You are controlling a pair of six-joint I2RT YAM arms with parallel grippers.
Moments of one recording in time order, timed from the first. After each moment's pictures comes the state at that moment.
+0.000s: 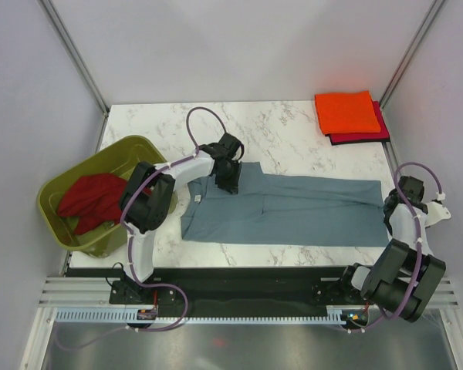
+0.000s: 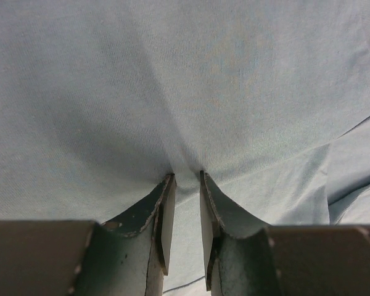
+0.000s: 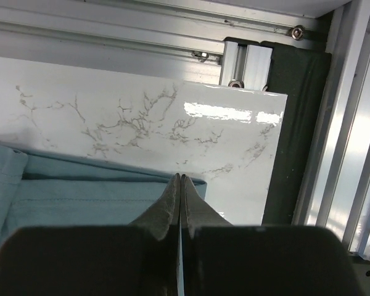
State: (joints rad) left arm -0.60 2.04 1.46 -0.57 0.09 -0.36; right arm -0.54 1.20 0.66 -0.62 0.54 0.78
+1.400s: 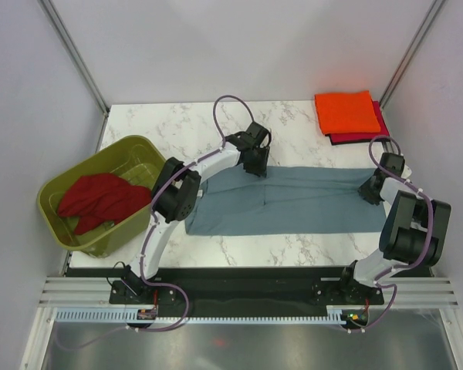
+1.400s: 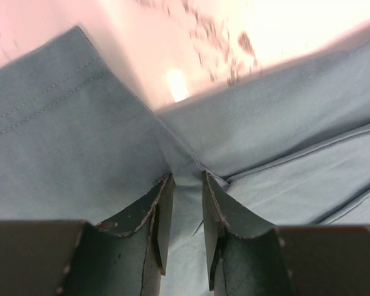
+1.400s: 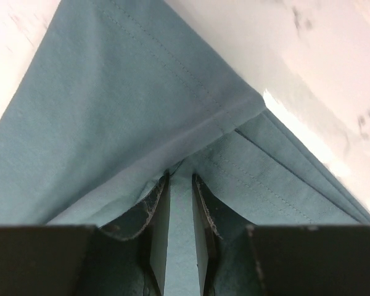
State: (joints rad) left arm -0.68 2.34 1.91 -0.56 0.09 -0.41; right arm -0.36 1.57 0.79 -0.24 0.10 0.52
